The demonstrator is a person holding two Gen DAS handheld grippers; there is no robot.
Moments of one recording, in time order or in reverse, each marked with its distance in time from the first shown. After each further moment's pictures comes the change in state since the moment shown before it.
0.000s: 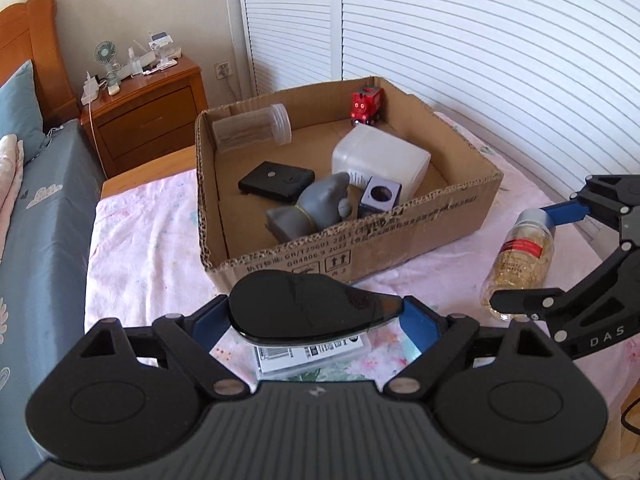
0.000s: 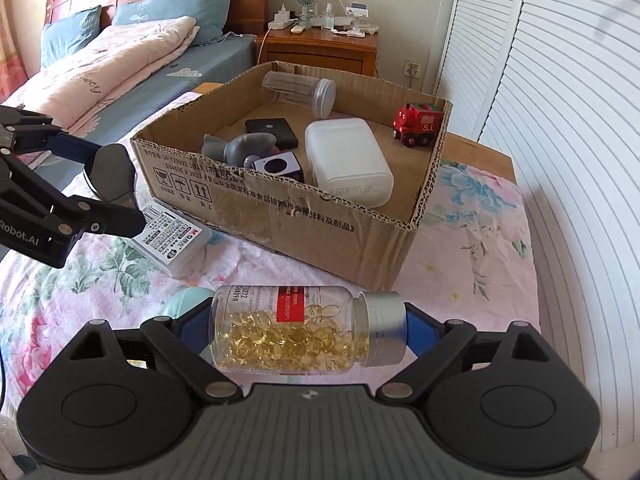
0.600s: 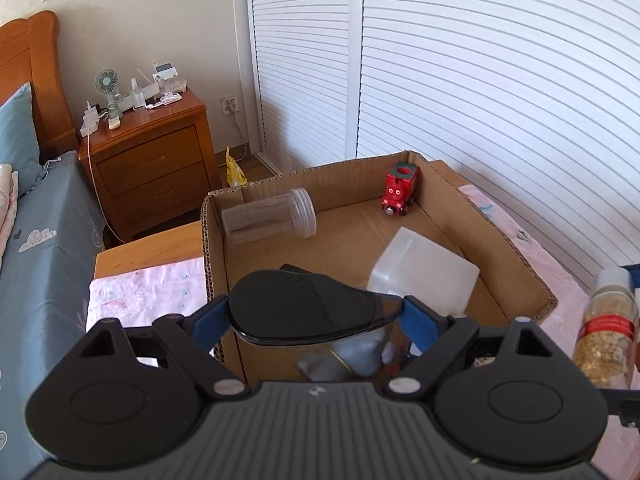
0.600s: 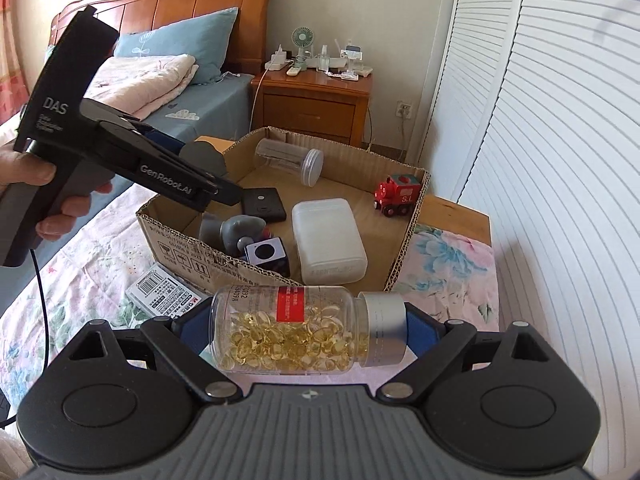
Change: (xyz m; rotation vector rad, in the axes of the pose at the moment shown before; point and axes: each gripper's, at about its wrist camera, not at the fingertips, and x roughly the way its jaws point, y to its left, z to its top) left arm 0.047 0.029 0.076 -0.031 -0.103 0.003; right arm -0.037 -0.008 0.044 -0.015 -0.099 -0.028
